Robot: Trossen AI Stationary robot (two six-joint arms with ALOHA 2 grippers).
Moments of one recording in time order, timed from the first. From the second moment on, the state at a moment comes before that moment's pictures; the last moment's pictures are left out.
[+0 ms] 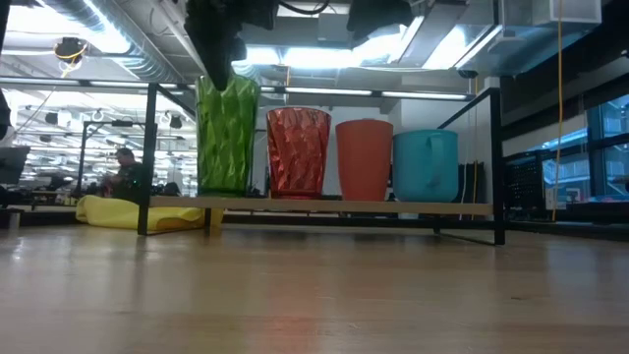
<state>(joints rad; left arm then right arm) 0.11 1.60 1.56 -1.34 -0.04 0.03 -0.08 1.73 1.96 -1.19 0.16 0.31</state>
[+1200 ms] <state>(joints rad) 0.05 1.17 1.56 -1.07 -0.12 -0.15 -0.08 1.73 1.96 -1.17 0.13 0.33</state>
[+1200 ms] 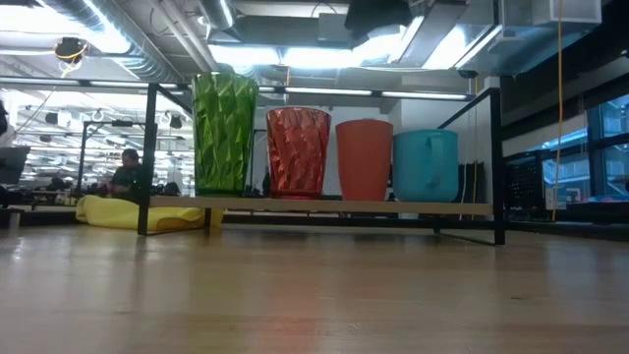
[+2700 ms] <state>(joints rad) -0.13 0.52 1.01 -0.35 -0.04 -0.26 -0.10 1.72 2.03 -0.74 -0.69 0.15</state>
